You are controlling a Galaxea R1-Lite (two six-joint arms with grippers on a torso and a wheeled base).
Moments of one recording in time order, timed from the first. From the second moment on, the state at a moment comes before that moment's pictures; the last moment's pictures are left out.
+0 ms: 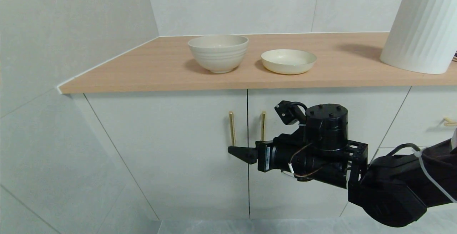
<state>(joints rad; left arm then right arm) 0.01 0.00 0.00 0.00 0.01 0.00 0.75 1.91 -0.90 -0.80 0.15 0.42</state>
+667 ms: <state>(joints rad) 0.01 0.00 0.00 0.00 0.01 0.00 0.67 1.92 -0.92 -0.72 0.12 0.28</state>
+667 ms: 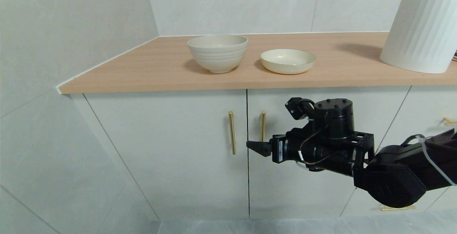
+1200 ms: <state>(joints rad) 0.01 0.00 0.00 0.00 0.01 0.00 0.69 2.02 -0.95 -0.89 0.12 0.33</state>
